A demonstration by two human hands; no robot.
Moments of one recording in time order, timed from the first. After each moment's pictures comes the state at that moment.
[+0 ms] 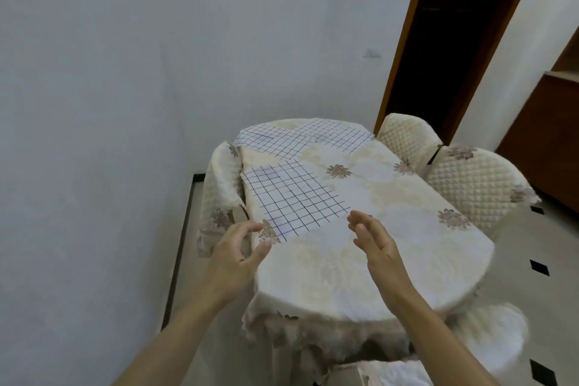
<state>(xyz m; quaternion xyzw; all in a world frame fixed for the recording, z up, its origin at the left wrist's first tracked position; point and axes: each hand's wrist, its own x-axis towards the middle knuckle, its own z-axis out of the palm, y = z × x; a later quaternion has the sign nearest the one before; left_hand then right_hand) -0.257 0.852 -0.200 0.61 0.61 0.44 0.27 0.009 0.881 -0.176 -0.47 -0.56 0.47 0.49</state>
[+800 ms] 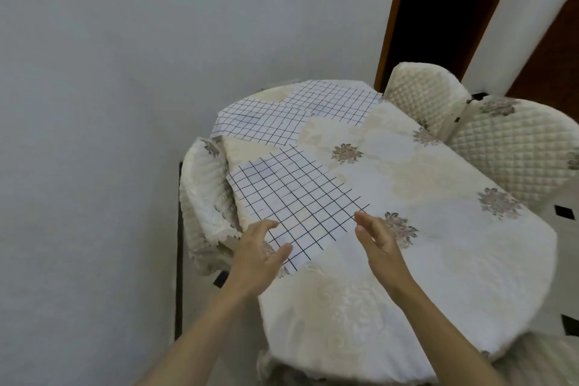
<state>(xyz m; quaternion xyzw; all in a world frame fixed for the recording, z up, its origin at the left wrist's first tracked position) -0.268 1.087 -0.273 0.64 0.63 0.33 0.30 -0.013 1.093 -0.272 -0.56 -0.51 0.48 0.45</state>
